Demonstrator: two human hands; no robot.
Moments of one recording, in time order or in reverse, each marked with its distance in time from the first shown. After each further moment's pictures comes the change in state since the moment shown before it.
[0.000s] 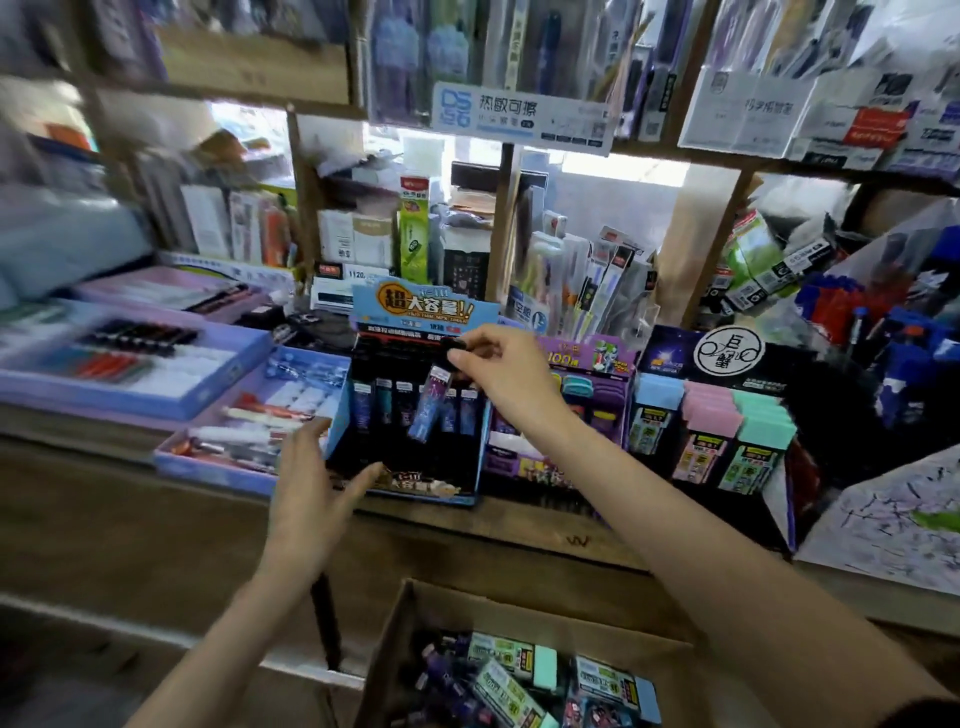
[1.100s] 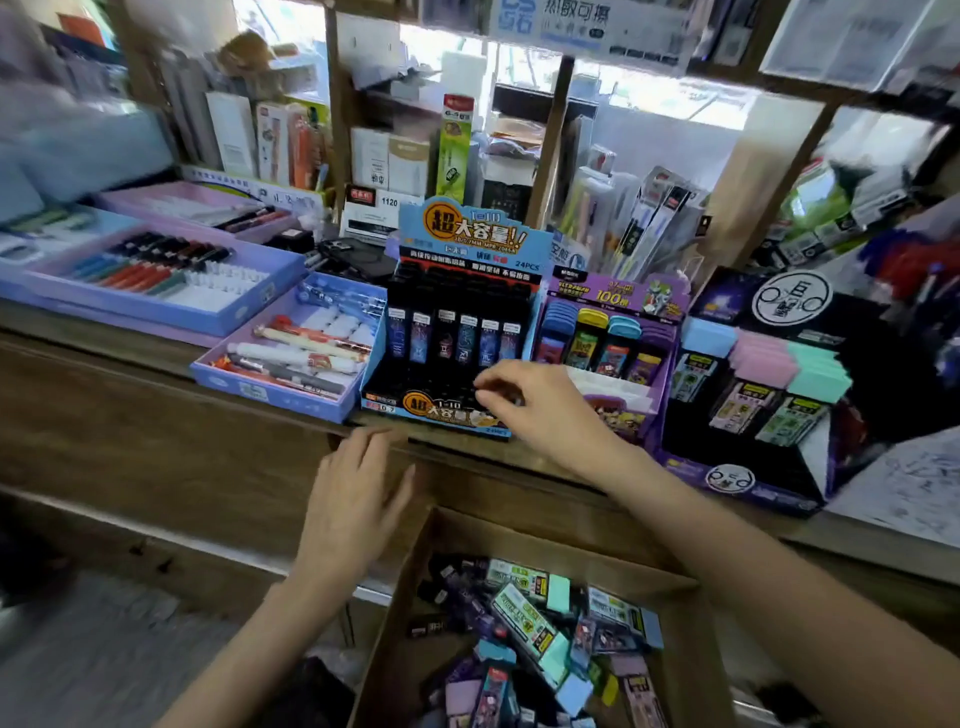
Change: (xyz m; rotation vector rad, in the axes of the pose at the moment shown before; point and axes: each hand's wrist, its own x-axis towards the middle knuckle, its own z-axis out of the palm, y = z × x) left_hand -0.062 -0.029 0.004 0.238 -0.041 0.318; right_hand -0.055 0.040 0.024 -0.475 -0.301 -0.171
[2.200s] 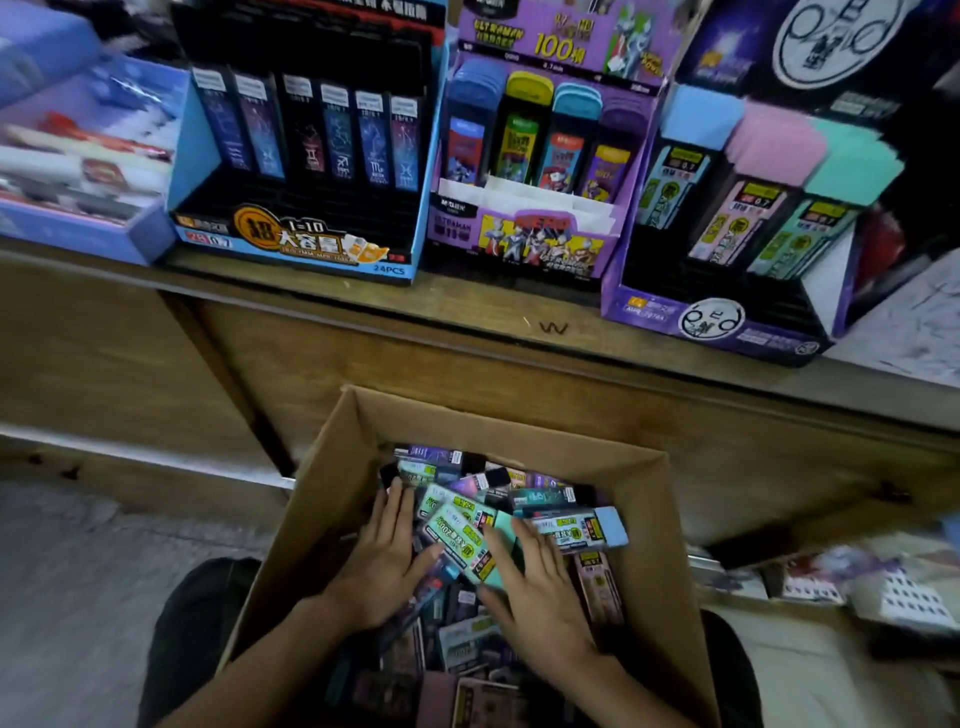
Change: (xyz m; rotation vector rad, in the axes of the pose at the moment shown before) left_hand -0.154 -0.013 0.215 -0.089 -0.912 -0.200; right_hand -0.259 0.173 0.209 -0.337 -0.354 0.347
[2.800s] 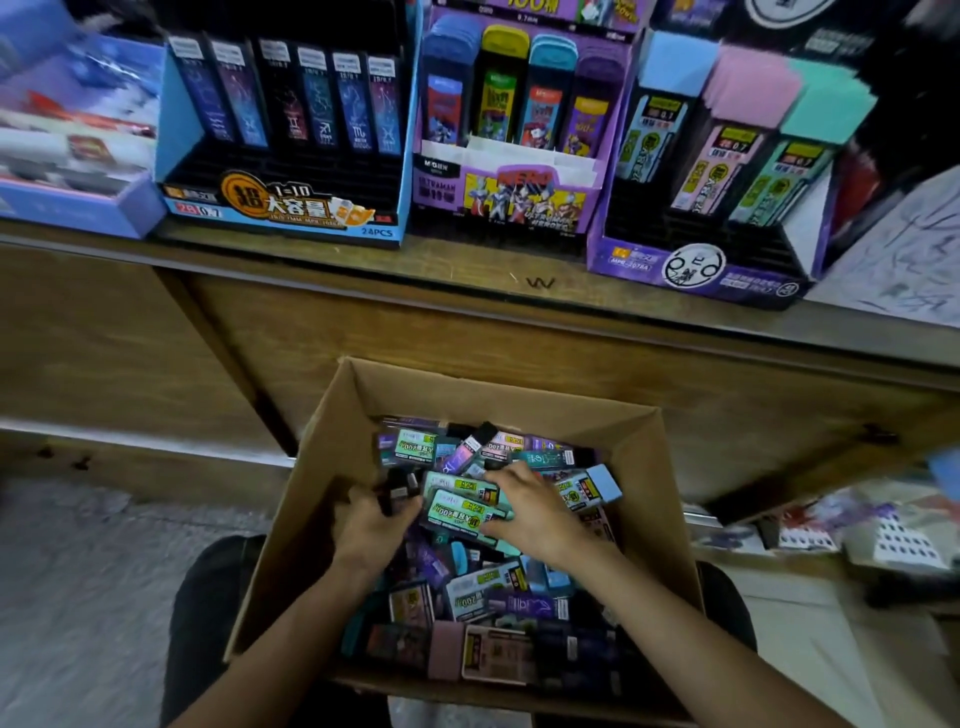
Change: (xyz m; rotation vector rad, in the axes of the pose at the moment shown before) left_hand -0.014 0.018 -0.017 -0.467 0.239 -0.515; right_hand 0.037 0.000 -0.039 0.308 -0.170 0.067
